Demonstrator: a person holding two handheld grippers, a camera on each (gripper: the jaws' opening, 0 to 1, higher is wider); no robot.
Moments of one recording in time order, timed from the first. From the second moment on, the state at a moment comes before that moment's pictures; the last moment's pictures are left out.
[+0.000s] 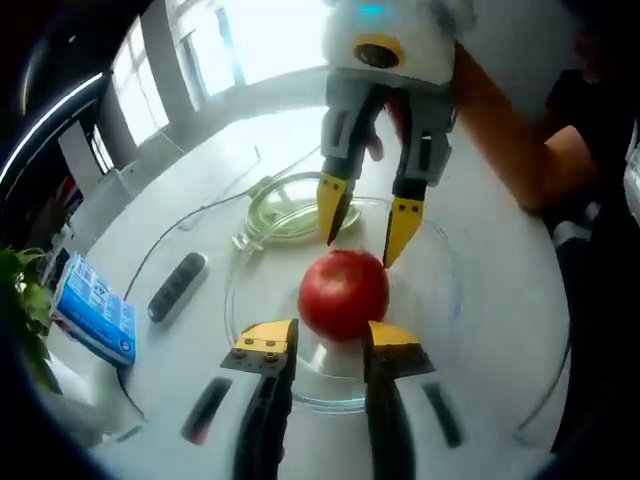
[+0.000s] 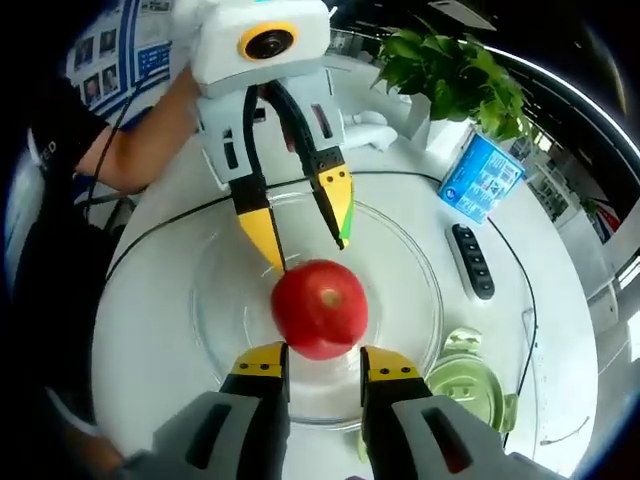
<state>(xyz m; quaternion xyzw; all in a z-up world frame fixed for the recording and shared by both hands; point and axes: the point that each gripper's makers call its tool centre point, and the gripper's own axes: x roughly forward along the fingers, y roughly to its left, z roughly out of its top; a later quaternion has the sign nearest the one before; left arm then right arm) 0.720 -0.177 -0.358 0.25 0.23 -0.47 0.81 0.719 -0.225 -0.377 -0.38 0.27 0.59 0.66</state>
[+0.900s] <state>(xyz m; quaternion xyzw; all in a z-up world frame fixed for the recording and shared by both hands) 0.731 -0.159 -0.350 0.08 0.14 -0.47 0.87 0.735 -0.239 -0.325 -0.31 0.17 0.60 0.72</state>
